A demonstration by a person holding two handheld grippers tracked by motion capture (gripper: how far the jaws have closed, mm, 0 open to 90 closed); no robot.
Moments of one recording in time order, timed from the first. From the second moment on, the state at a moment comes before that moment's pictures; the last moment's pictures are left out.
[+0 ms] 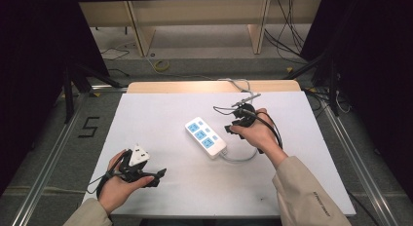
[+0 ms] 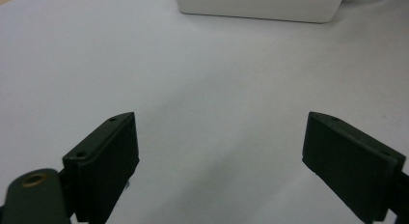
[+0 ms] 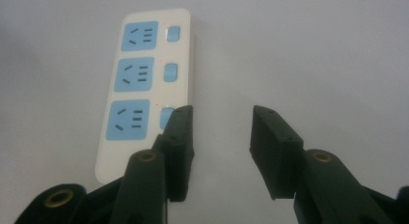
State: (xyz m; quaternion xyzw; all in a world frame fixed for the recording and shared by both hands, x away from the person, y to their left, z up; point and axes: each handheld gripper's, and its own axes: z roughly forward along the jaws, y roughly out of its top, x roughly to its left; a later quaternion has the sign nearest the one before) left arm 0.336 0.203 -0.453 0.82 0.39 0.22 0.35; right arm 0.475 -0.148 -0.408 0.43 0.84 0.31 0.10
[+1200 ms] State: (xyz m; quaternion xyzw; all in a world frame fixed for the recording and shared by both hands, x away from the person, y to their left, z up) left arm 0.335 0.204 -0.453 0.82 0.39 0.22 0.35; right arm 0.404 -0.236 -0.427 0.43 0.80 0.39 0.16
